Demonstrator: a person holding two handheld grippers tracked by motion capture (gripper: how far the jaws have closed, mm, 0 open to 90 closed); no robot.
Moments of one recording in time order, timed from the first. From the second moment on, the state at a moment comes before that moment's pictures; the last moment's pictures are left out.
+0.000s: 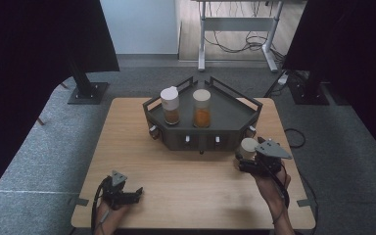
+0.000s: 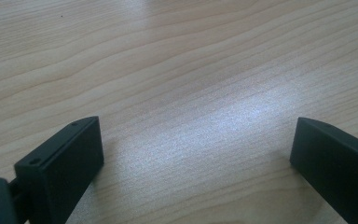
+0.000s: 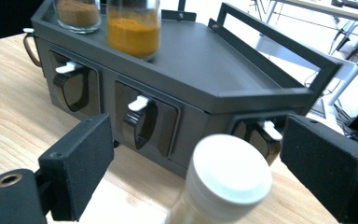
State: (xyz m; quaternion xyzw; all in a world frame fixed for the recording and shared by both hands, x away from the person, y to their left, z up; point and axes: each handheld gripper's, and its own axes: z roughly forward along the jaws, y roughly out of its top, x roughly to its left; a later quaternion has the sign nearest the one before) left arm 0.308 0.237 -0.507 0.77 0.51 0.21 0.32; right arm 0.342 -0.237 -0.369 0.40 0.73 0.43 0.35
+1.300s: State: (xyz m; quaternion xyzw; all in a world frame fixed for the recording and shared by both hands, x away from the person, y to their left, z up) left arm 0.308 0.236 -0.507 0.78 0.50 0.21 0.32; right arm 0.319 -0.282 -0.428 0.45 0.71 0.41 0.36
